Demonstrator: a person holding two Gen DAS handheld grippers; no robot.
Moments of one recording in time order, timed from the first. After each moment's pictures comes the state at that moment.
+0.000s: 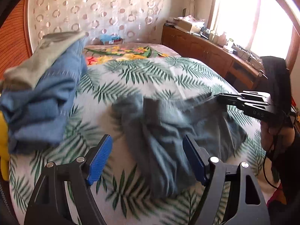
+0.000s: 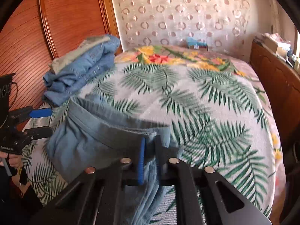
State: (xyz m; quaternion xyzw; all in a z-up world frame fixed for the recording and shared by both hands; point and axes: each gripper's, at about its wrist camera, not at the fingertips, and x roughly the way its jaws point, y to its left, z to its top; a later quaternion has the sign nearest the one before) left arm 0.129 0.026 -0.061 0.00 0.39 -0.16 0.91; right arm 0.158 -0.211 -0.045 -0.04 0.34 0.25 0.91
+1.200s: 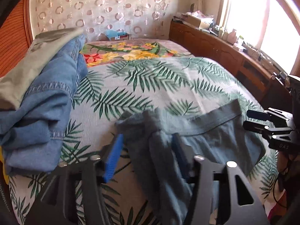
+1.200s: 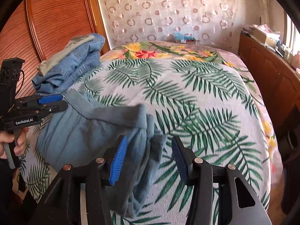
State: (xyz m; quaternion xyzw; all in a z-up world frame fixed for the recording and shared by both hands) left arm 0.179 0.021 -0.077 0.01 0.41 -0.12 0.90; right arm 0.148 -0.226 -0.050 -0.03 0.37 0.20 0.91
